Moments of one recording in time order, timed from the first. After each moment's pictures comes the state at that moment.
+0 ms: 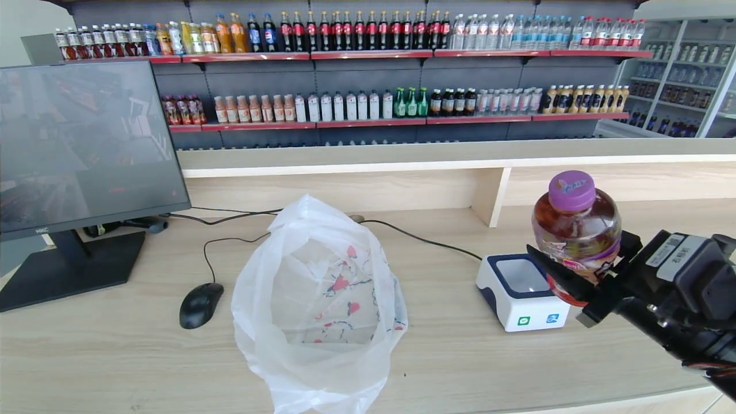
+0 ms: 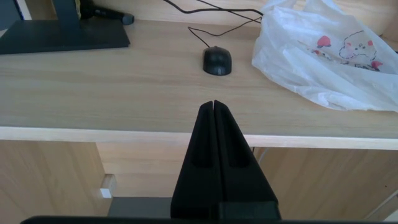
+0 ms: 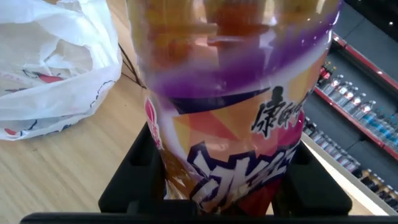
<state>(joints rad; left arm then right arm) 0.00 0.00 0.00 0.00 0.00 0.00 0.37 1.54 -0.18 -1.57 0.21 -0.66</state>
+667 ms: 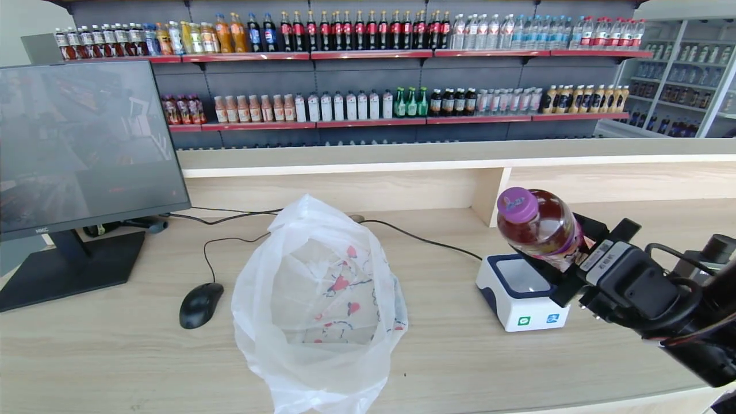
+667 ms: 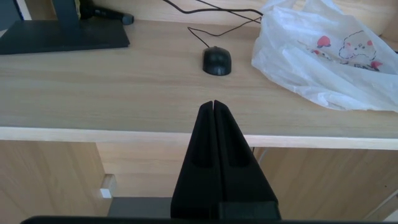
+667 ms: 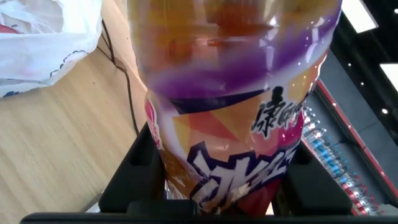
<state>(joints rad) 0.00 0.00 0.00 0.00 0.00 0.00 0.36 1.65 -0.28 -1.57 0.21 -0.93</state>
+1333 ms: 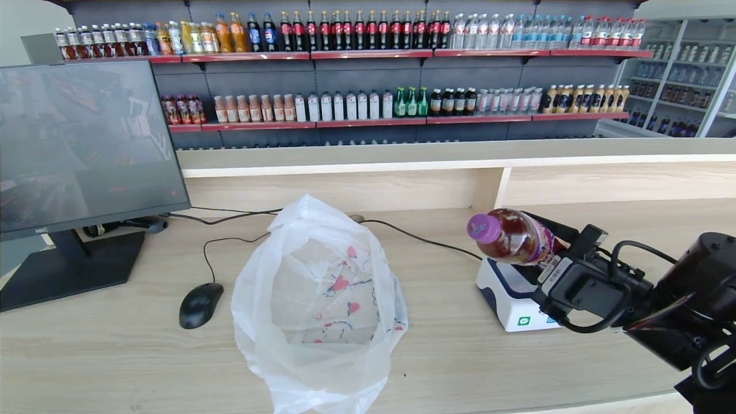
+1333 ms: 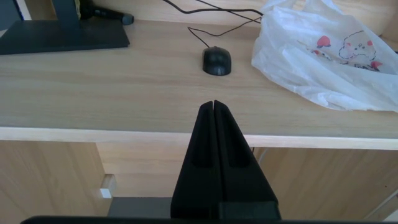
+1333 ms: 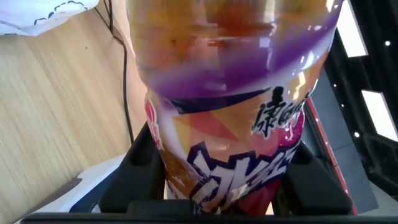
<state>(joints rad) 0.00 0.00 0.00 0.00 0.00 0.00 0.32 1.76 -0.32 -1.57 0.26 -1.11</state>
